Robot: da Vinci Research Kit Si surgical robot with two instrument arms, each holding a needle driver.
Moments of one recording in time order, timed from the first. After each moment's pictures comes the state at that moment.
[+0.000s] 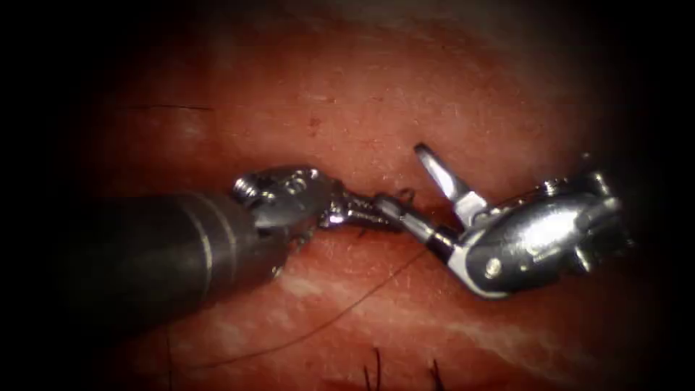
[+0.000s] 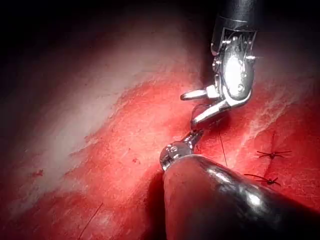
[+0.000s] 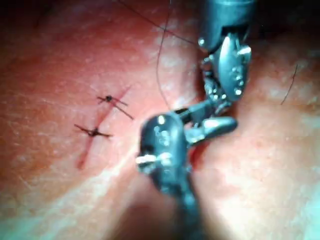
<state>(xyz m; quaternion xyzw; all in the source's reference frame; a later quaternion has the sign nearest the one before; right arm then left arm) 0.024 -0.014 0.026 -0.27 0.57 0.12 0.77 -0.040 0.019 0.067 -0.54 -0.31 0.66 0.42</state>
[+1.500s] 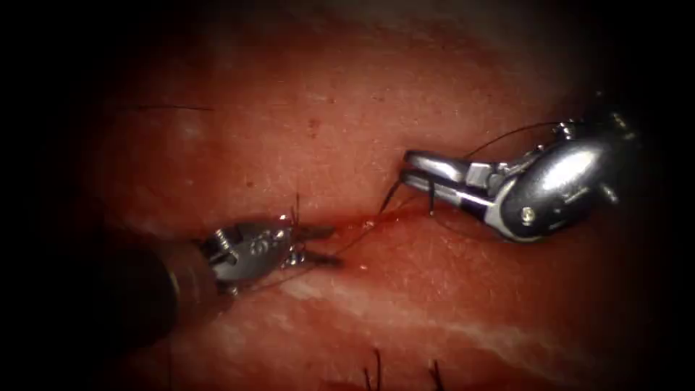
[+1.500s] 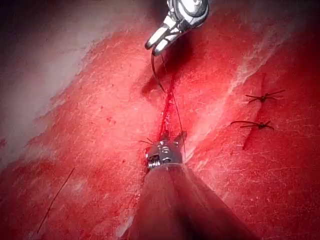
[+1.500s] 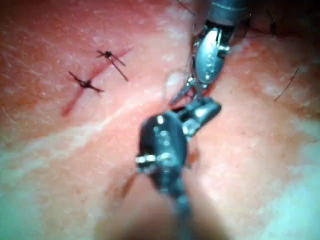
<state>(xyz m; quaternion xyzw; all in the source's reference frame) 0.022 -0.009 0.029 -0.15 0.61 -0.07 0.78 -0.038 0.011 0.076 -0.44 -0.14 0.84 0.29</state>
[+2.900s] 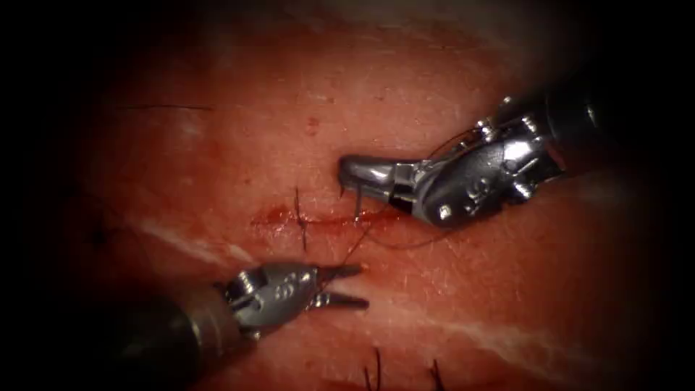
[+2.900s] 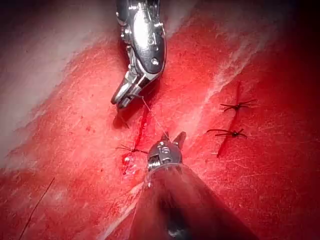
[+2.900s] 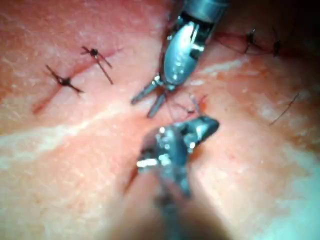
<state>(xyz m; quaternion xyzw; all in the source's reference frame) 0.026 -0.010 0.035 -0.19 0.57 -0.20 0.77 -0.041 0.009 0.073 -0.43 -0.14 0.84 0.29</state>
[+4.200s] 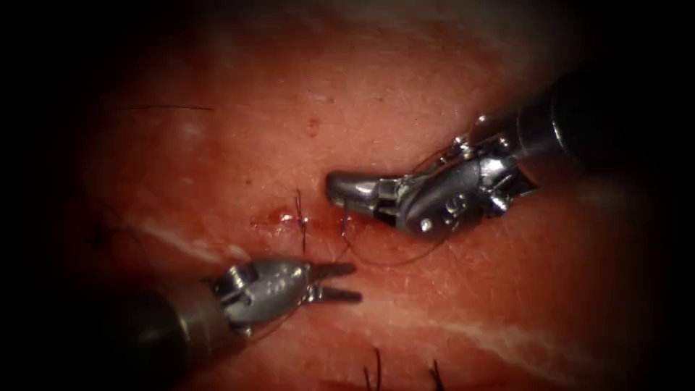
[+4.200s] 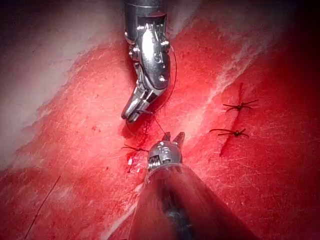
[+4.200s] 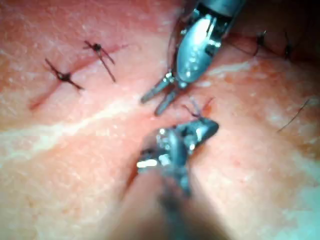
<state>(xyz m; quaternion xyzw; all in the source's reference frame) 0.027 -0.012 0.039 -0.19 0.56 -0.23 0.78 -0.040 0.009 0.073 -0.43 -0.15 0.84 0.29</state>
